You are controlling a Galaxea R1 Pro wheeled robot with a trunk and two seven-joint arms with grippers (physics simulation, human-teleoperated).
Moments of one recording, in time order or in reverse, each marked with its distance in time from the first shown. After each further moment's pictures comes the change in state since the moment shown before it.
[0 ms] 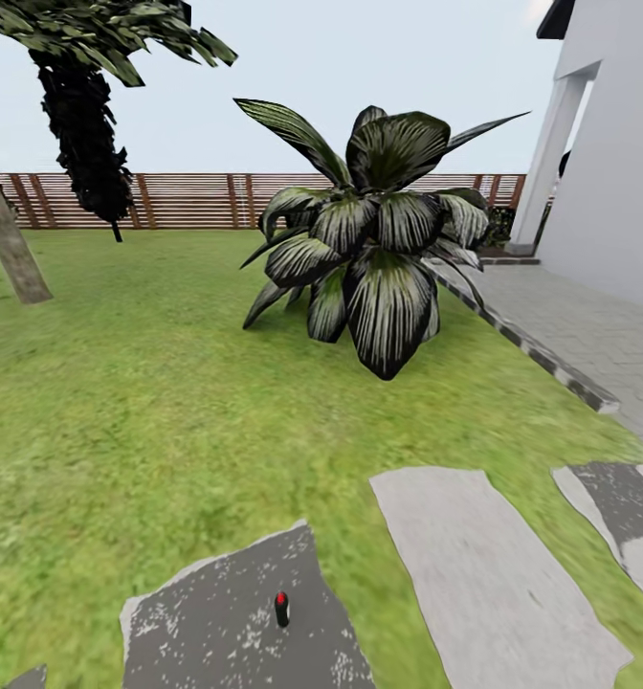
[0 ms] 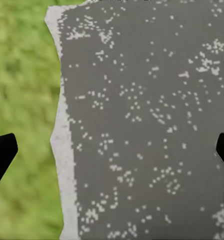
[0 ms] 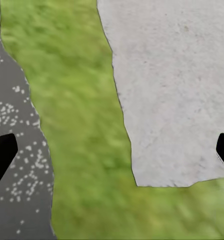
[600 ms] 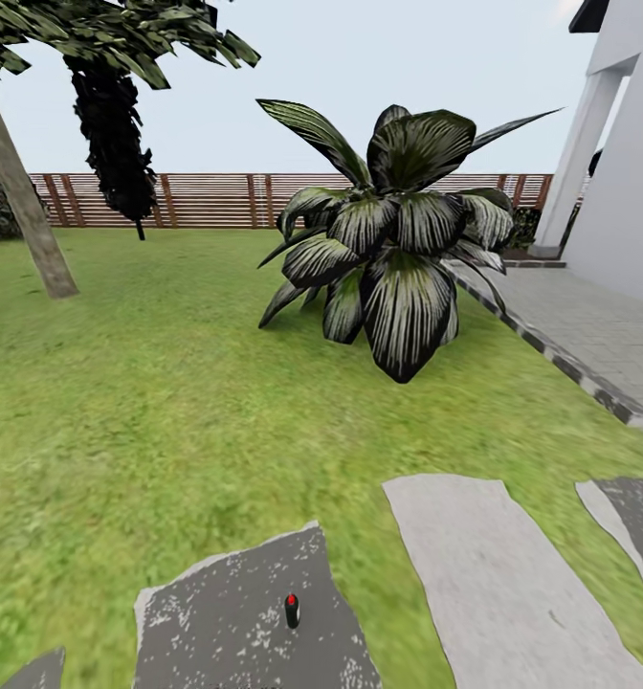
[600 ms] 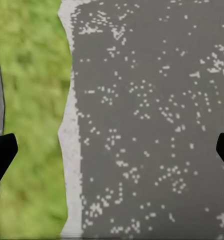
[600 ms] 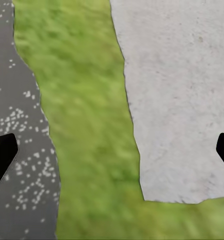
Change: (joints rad) left arm 0.000 -0.001 -0.001 -0.001 0.002 0.000 0.000; right arm 0.000 0.000 0.000 0.000 0.000 0.000 0.000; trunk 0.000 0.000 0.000
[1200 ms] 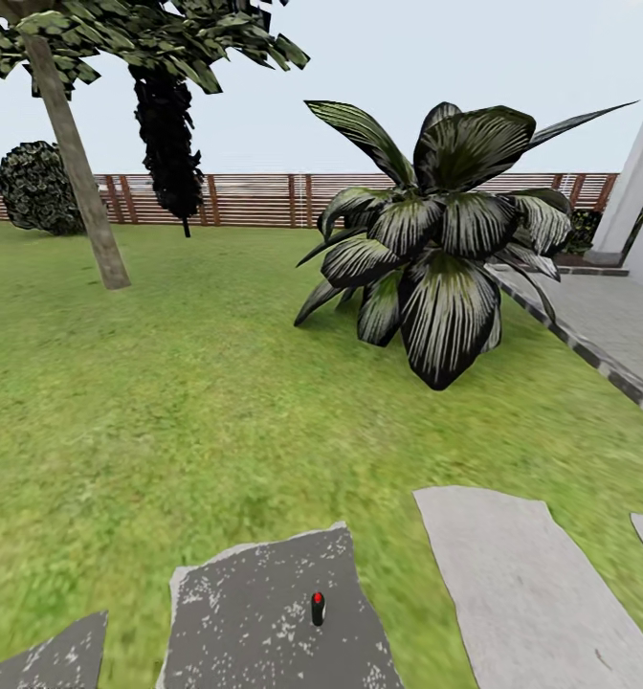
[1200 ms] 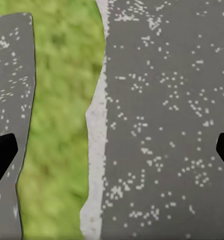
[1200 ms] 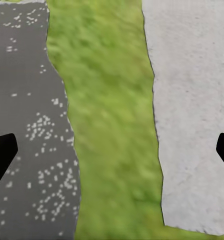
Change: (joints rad) left arm 0.000 0.000 0.003 0.000 0.000 0.000 0.000; right arm 0.000 0.000 -0.001 -0.001 -0.001 0.000 0.000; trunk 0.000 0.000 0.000
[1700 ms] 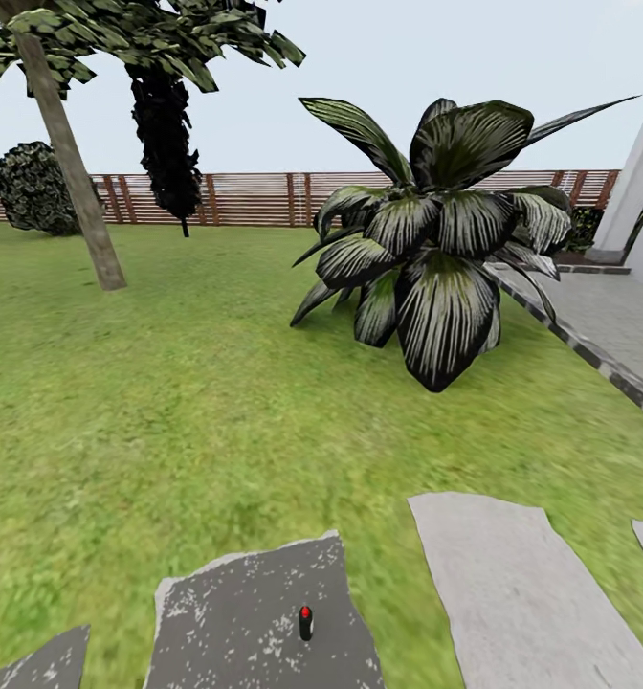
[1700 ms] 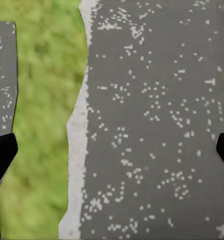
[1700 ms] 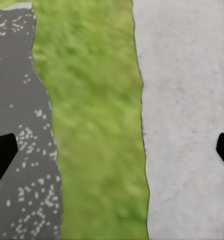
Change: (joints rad) left arm 0.000 0.000 -0.003 0.001 -0.001 0.000 0.000; right arm 0.000 0.000 0.000 -0.001 0.001 0.000 0.000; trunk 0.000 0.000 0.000
